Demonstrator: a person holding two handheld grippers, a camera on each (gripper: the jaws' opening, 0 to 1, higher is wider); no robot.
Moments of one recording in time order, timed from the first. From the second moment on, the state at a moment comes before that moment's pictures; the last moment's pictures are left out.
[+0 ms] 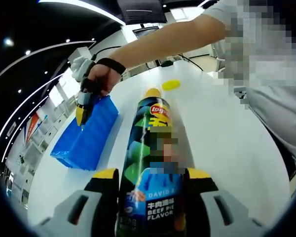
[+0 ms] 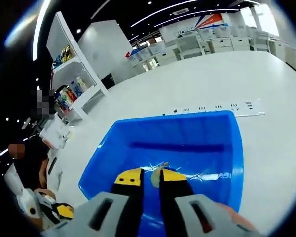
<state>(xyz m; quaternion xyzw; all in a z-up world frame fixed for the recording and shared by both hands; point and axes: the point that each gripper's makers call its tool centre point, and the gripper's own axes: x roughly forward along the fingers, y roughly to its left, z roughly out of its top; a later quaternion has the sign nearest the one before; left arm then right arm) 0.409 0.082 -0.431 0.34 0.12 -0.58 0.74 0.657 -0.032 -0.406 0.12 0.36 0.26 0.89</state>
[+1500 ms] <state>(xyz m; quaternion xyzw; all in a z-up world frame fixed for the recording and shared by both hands) 0.412 0.082 -0.434 0.34 0.14 -0.58 0.73 0.614 -0.065 -0.374 0.04 0.32 0.29 0.90</state>
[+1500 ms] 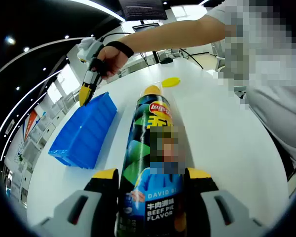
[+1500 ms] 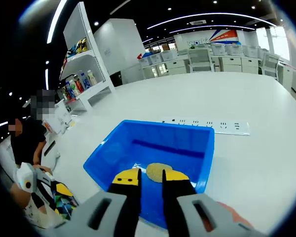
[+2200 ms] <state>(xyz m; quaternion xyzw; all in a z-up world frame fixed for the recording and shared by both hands) 0.412 0.082 -0.435 0.35 0.14 -0.57 0.73 0.576 -0.081 -0.337 -0.03 0.22 0.39 0.89</state>
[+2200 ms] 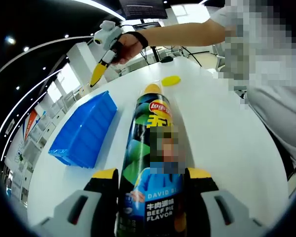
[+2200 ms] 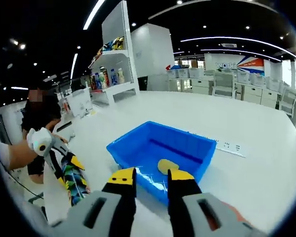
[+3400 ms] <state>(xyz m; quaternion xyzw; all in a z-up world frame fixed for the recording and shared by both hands) 0.417 0.084 -0.437 0.35 0.15 -0.57 0.73 0.464 -0.100 -0.348 -0.16 0.16 0.55 0.80</state>
